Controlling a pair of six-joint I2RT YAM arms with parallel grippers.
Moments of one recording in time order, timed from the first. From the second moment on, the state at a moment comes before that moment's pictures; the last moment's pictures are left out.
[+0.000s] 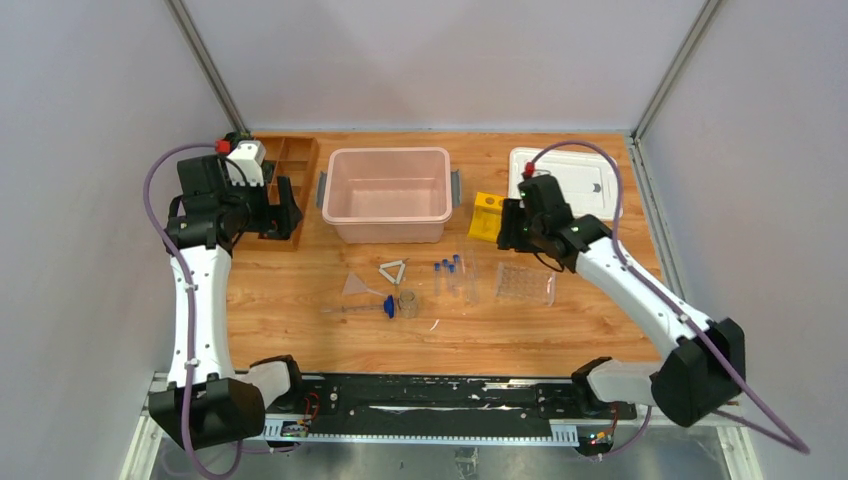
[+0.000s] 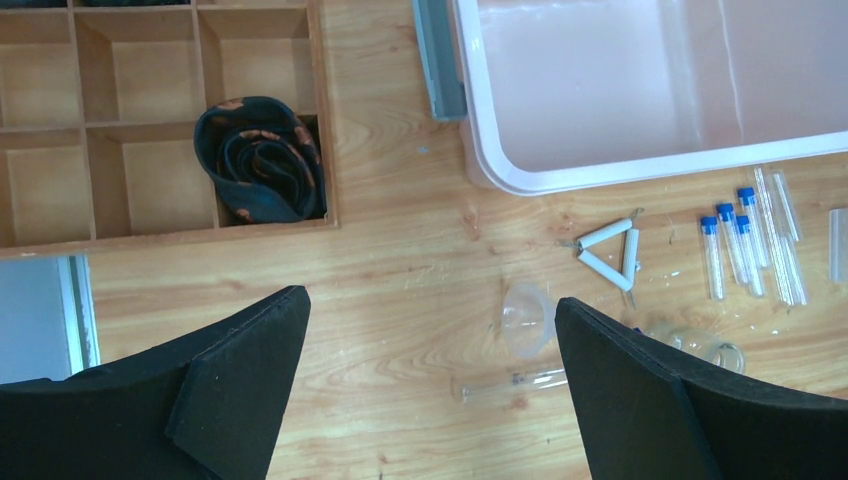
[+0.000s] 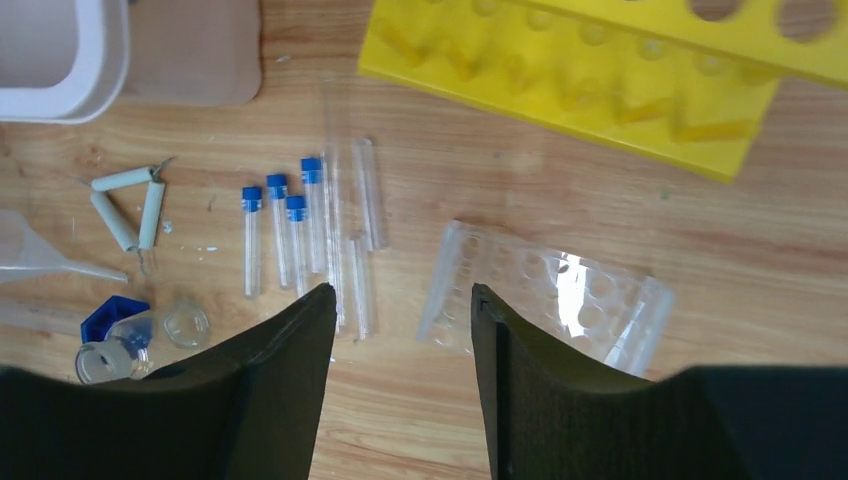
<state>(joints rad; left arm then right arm) 0.24 1.11 1.22 -0.81 0.40 0.13 0.46 1.22 1.04 -0.62 0.12 0.43</state>
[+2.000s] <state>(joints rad) 0.24 1.08 1.28 -0.88 0.48 0.15 0.74 1.77 1.00 -0.16 0.37 0.59</state>
